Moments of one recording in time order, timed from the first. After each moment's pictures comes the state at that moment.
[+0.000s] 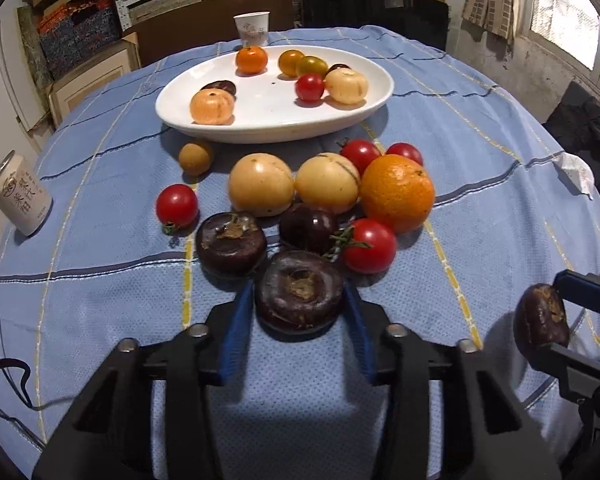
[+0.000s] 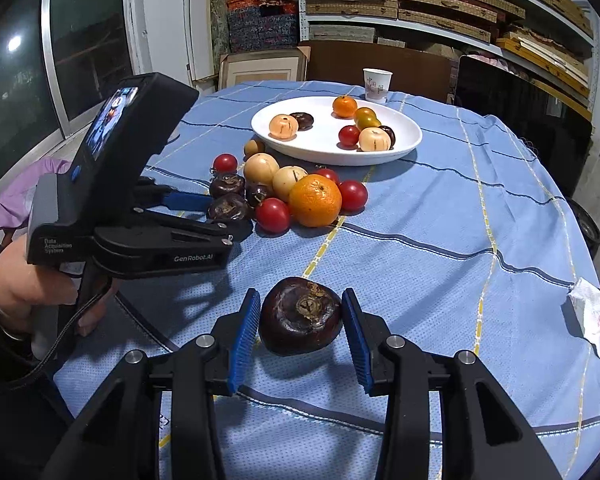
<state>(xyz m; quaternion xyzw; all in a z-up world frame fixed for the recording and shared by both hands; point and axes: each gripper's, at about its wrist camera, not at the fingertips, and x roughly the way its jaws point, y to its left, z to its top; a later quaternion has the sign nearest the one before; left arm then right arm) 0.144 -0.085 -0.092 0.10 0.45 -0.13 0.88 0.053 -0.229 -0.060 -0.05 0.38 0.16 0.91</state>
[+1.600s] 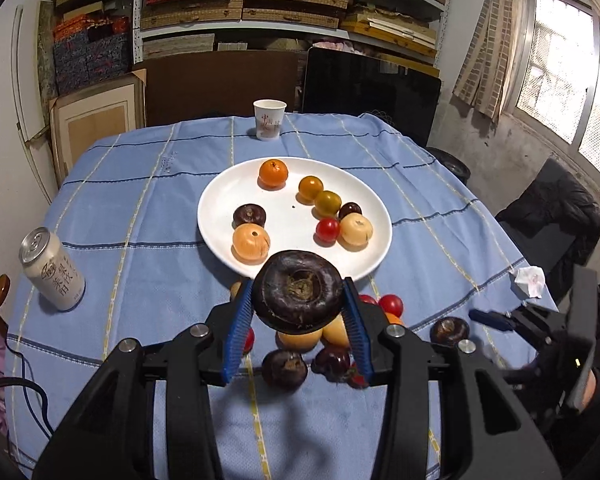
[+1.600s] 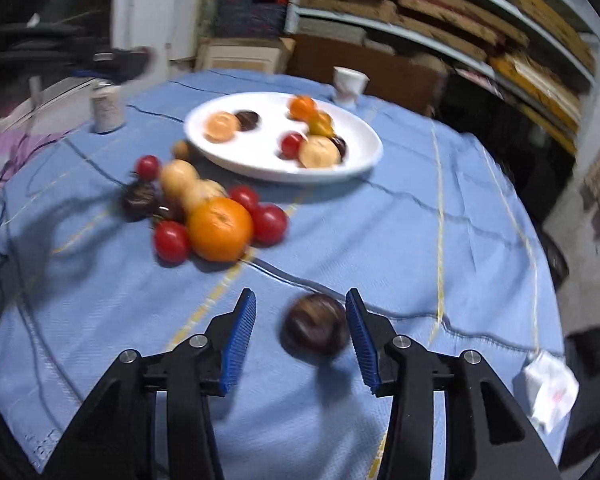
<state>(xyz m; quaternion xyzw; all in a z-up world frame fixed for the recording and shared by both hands) 0.177 -0.037 0.022 0.02 0.37 -0.17 0.91 0.127 -0.258 -0.067 -0.12 0.38 0.10 0.91</state>
